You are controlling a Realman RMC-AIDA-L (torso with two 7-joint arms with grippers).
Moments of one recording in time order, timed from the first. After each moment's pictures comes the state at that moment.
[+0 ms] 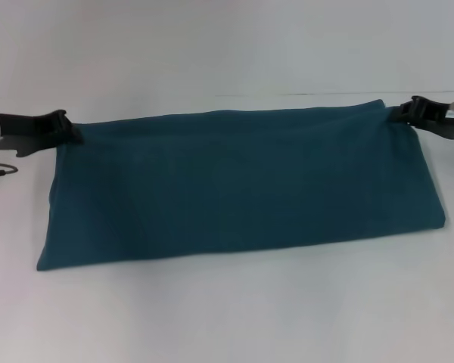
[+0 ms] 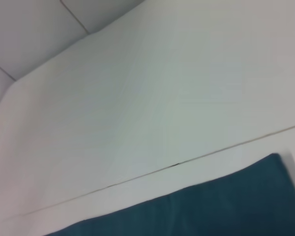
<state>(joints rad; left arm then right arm) -0.80 -2.02 0.44 0.70 2.59 1.08 -2.57 0.75 2.01 -0.63 -0.58 -2.24 -0.90 2.38</state>
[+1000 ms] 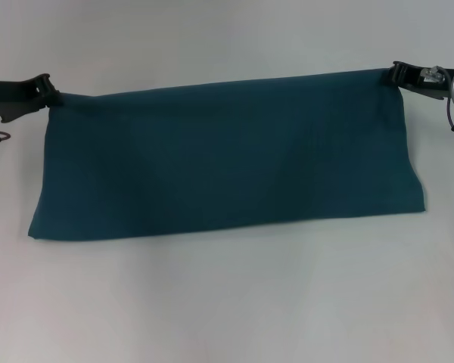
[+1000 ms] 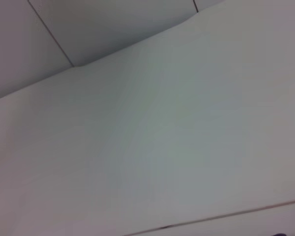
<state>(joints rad) -0.83 -2.02 0.44 0.70 2.58 0.91 -2.59 0.86 2.01 -0.73 -0.50 -2.24 -0.62 2.39</state>
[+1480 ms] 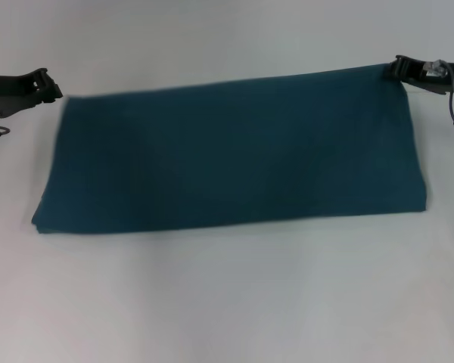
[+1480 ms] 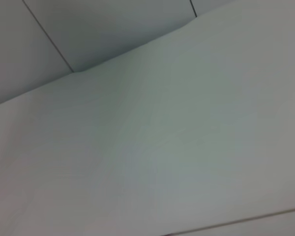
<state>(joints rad) -0.84 -2.01 0.46 0.67 2.59 0.86 -2.62 0.87 2.00 -0.74 -0.50 -2.25 -0.62 2.41</state>
